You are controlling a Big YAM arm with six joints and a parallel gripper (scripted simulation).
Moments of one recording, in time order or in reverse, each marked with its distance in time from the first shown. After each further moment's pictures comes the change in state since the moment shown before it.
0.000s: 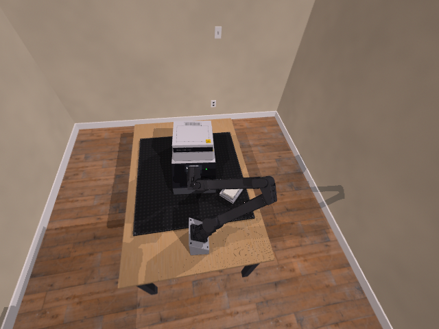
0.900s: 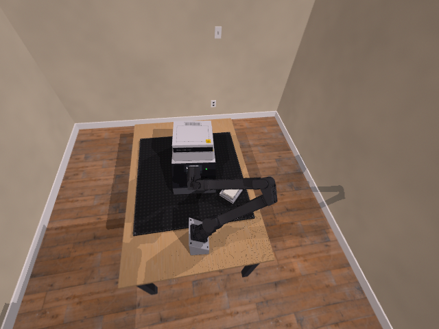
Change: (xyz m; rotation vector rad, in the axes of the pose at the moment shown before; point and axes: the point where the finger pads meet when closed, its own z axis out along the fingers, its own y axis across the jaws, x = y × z) arm -0.001 0.000 -0.004 0.000 -0.006 -0.004
